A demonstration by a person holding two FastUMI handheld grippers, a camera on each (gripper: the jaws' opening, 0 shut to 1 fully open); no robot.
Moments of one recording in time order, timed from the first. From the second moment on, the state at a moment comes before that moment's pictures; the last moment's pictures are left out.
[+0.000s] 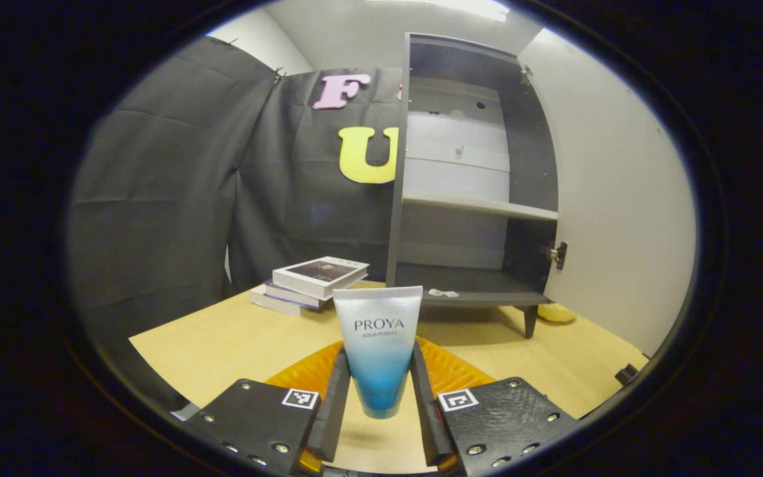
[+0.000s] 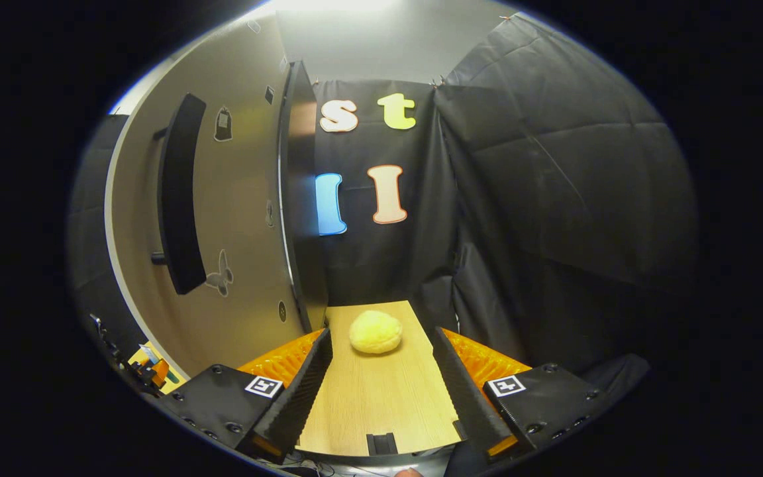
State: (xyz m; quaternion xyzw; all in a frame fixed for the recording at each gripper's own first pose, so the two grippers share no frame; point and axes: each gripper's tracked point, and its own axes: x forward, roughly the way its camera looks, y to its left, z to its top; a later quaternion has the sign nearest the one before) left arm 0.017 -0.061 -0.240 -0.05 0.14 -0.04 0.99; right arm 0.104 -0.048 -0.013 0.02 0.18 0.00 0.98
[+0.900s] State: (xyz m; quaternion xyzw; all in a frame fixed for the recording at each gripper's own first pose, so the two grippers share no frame) left arm 0.000 -0.085 -0.332 -0.03 0.17 -0.01 0.98; right arm 0.114 -0.040 -0.035 0.00 0.22 0.00 0.98
